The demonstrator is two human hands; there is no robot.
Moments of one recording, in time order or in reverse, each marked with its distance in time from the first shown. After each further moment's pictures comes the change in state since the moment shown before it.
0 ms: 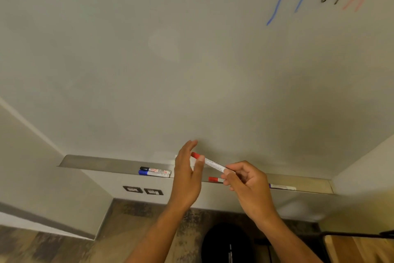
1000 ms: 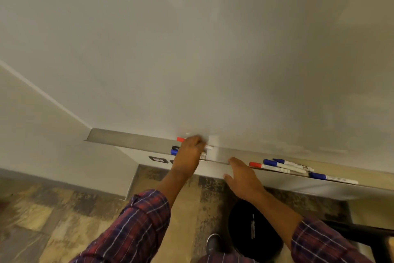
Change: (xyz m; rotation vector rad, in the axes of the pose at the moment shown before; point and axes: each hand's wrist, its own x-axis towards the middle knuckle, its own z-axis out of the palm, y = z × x) left_hand 0.107 -0.203 -0.083 0.859 -0.251 0.318; right_hand 0.077 0.141 0.150 -0.806 -0.465 0.217
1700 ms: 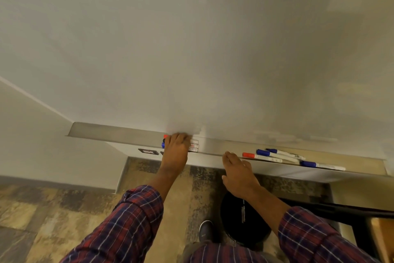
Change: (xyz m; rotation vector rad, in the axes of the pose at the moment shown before) left_hand -0.011 -0.031 0.036 0.101 -0.112 -0.120; right_hand 0.004 0.022 0.018 -0.419 -0.098 -0.075
